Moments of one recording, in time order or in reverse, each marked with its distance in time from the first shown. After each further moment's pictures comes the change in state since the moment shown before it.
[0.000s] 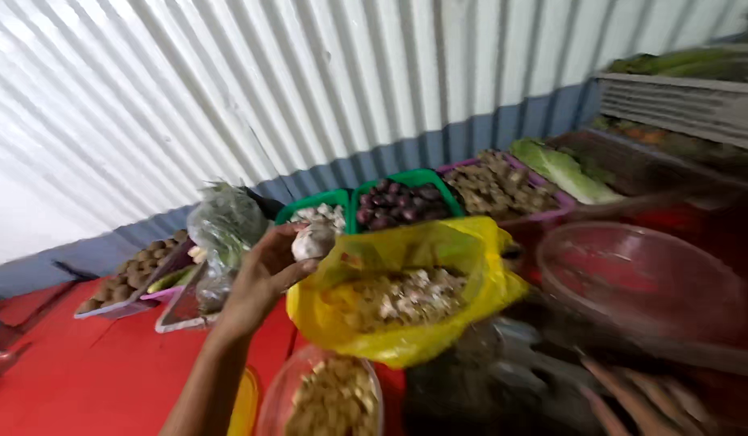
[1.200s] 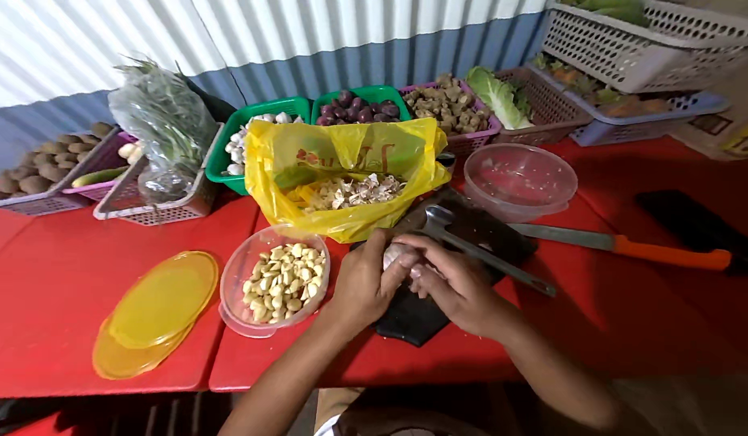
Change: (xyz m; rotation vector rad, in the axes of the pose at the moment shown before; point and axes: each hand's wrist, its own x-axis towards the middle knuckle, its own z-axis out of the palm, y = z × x) left_hand -0.140 -0.009 0.208 0.363 -0.005 0.087; right_hand 0.029 -0.123 -0.030 0.850 -0.324 -0.354
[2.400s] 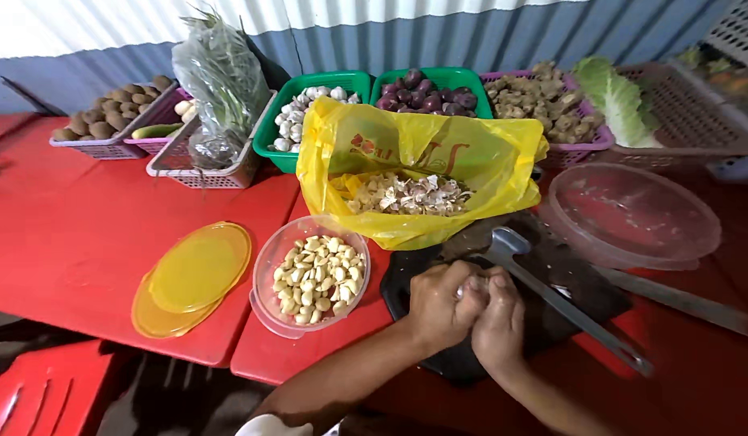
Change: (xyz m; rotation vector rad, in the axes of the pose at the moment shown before) left_hand 0.002 -0.027 0.074 -0.200 0.288 -0.015; right_hand 0.004 0.044 0.057 0.158 0.610 0.265
